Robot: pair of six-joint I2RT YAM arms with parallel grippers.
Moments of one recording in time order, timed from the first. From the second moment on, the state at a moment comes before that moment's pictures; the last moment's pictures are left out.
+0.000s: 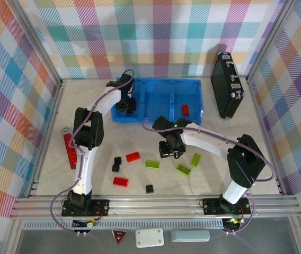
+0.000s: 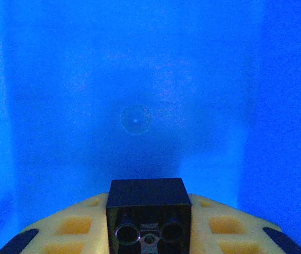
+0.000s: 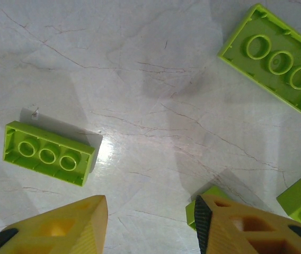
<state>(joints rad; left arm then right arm) -0.30 2.36 2.06 -0.95 0.02 -0.34 0.85 1.67 1.24 -1.00 0.00 0.62</state>
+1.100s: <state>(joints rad) -0.30 2.37 2.08 -0.98 0.06 -0.34 0.85 1.65 1.24 -1.00 0.02 0.63</state>
